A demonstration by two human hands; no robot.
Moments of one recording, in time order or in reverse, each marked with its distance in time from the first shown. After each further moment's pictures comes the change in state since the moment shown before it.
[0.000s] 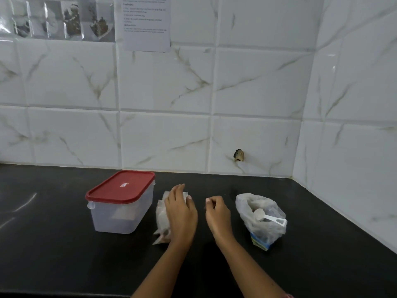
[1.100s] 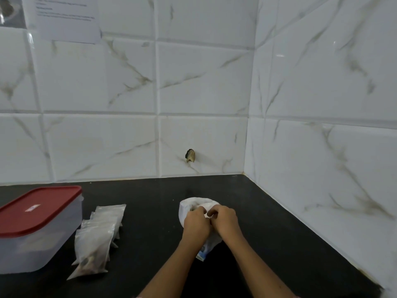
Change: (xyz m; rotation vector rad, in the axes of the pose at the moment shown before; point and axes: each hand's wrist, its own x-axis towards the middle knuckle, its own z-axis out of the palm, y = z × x) left_hand -0.037 0.082 0.153 0.182 -0.571 0.084; right_hand 0.064 0.073 -0.149 -0.531 -0.008 0.112
